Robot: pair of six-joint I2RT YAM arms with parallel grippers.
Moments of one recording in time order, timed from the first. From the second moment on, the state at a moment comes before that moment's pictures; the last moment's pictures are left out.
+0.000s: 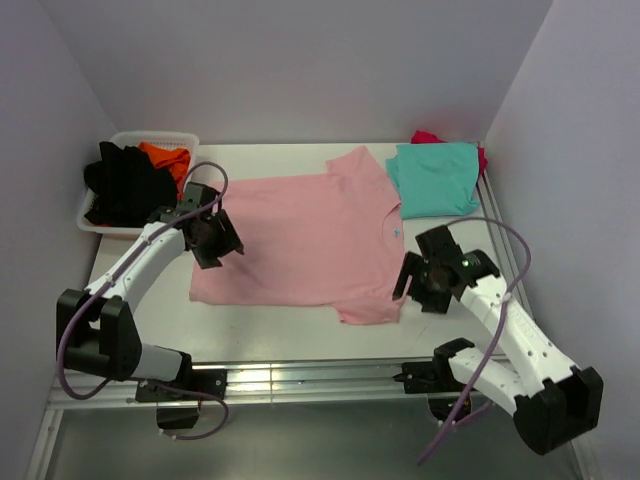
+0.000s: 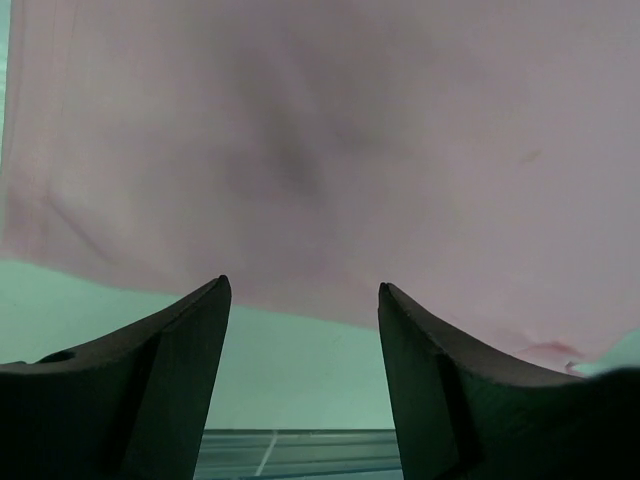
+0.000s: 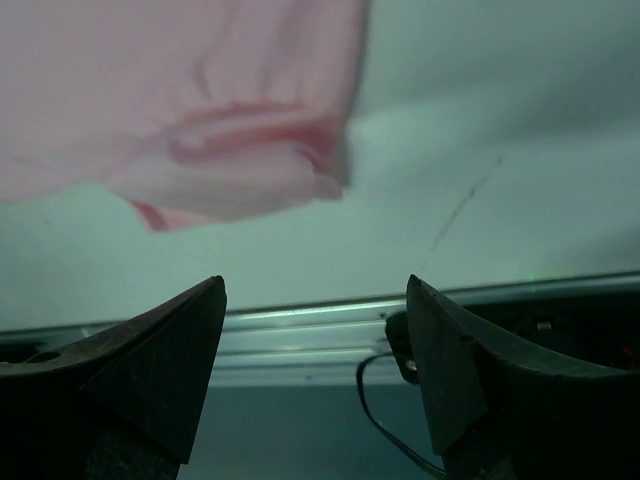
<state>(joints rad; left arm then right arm) -0.23 1.40 1.05 -0.75 0.04 -0.73 0.33 0.98 0.85 -1.06 0.01 0.72</state>
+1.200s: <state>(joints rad) -0.31 1.28 0.74 -0.65 -0.02 -0.84 0.38 1.17 0.51 -0.62 -0.11 0.83</state>
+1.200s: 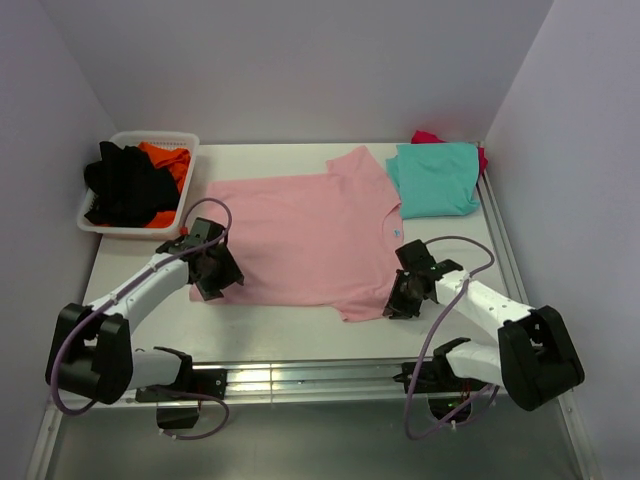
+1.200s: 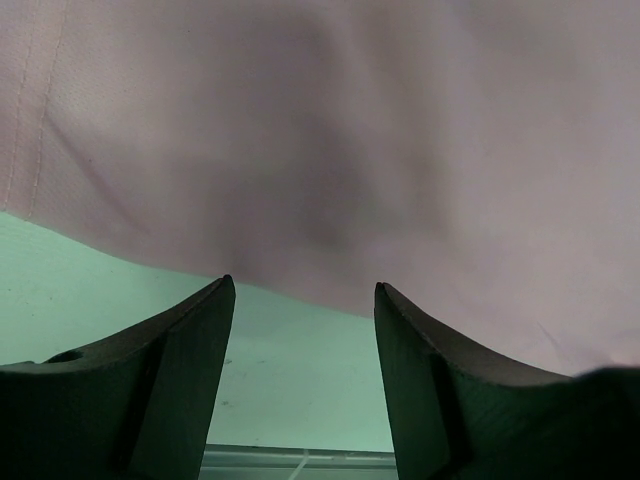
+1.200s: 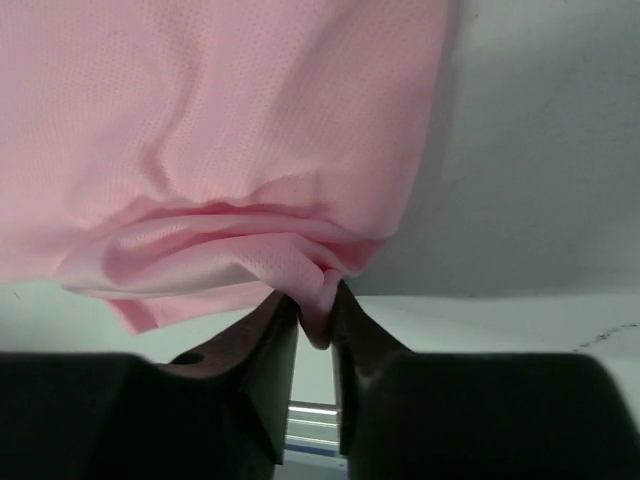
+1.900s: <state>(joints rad) -0.31 1.23 0.88 -0.99 -0.09 -0.94 0.38 1.09 0.80 -0.87 -0.10 0.75</state>
